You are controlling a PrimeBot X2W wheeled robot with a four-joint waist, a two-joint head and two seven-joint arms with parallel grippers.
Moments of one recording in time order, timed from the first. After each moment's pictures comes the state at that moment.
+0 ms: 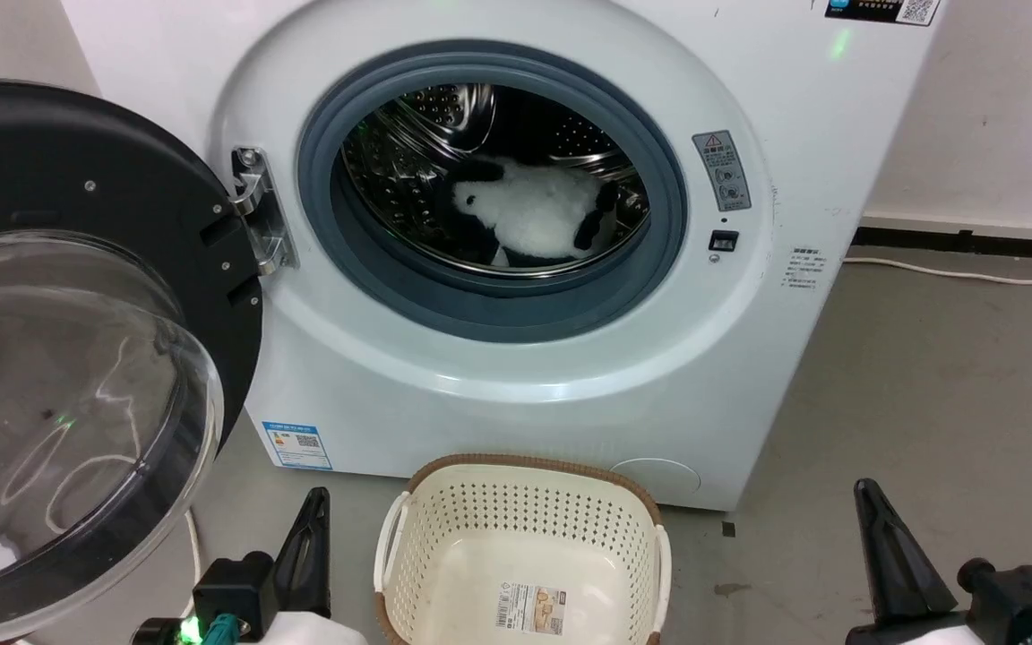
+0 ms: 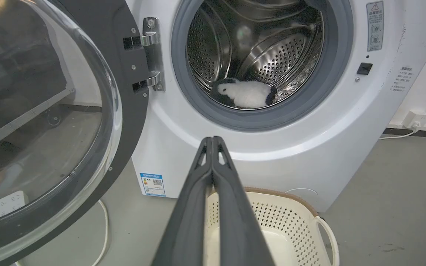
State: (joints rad) left arm 0.03 0.07 -0.09 0.15 -0.17 0.01 -0.20; right arm 0.12 -0.05 -0.01 -0.01 0.11 0.13 -0.20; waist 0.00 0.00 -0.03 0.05
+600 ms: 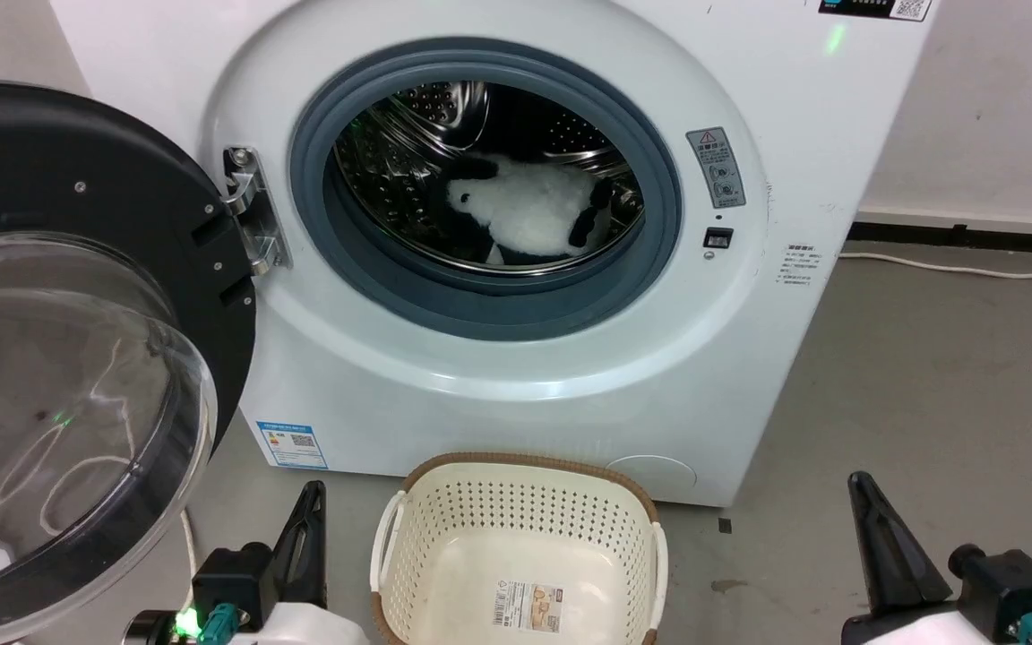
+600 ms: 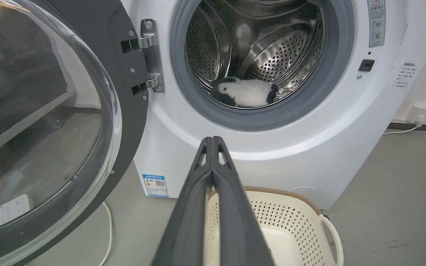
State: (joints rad) left arm 0.02 0.07 -0.08 0.13 -0.14 0.01 -0.16; right arm 0.10 -0.05 -0.01 -0.01 0.09 0.13 -0.17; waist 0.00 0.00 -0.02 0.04
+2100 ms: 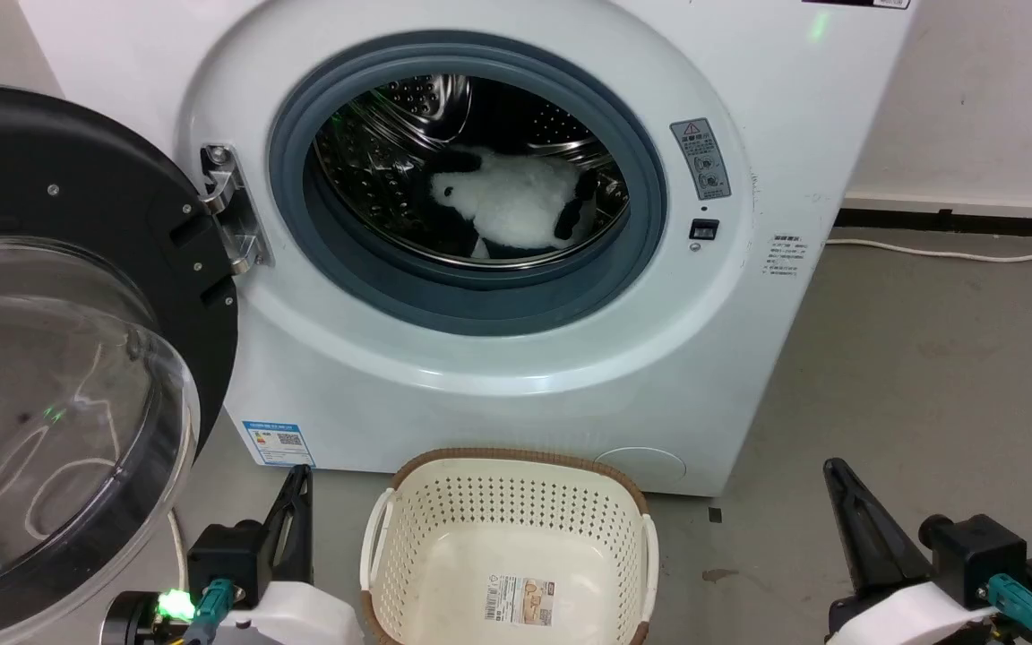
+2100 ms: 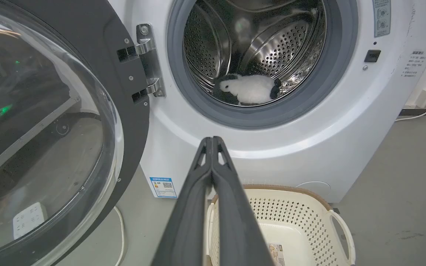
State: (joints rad) left arm 0.02 0.06 -0.03 0.06 -0.06 0.01 -0.07; right arm 0.05 -0.05 0.00 -0.01 0.04 0.13 -0.07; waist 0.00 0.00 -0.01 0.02
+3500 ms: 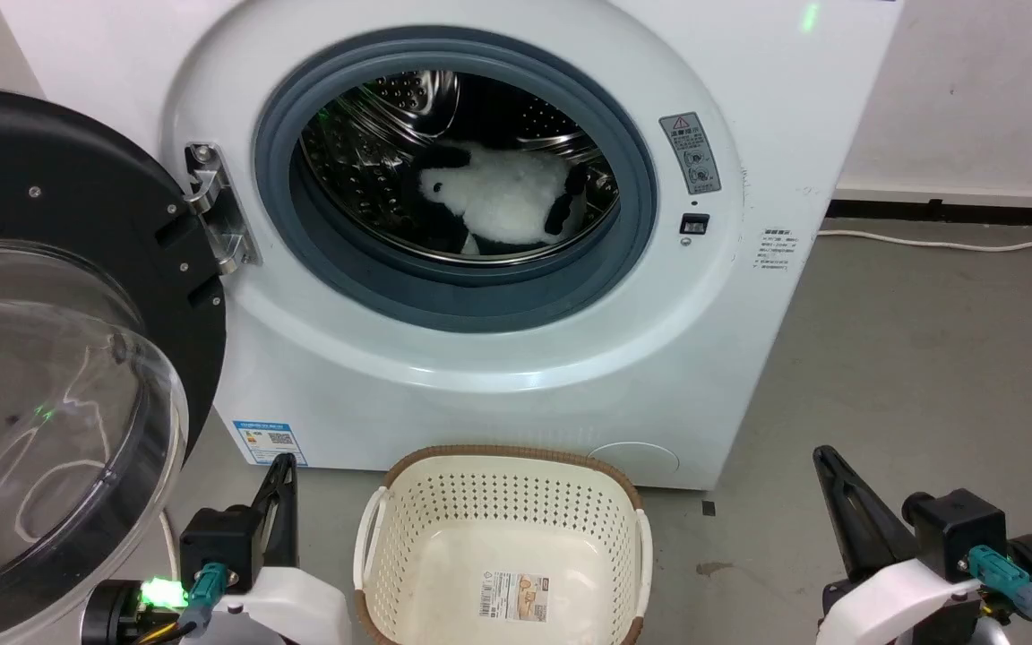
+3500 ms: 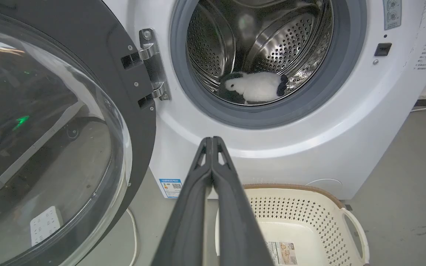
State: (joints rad) left arm 0.02 0.05 0.00 0.00 0.00 0.00 0.00; right arm 0.01 -0.05 0.00 0.00 0.01 0.13 0.00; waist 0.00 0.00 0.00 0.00
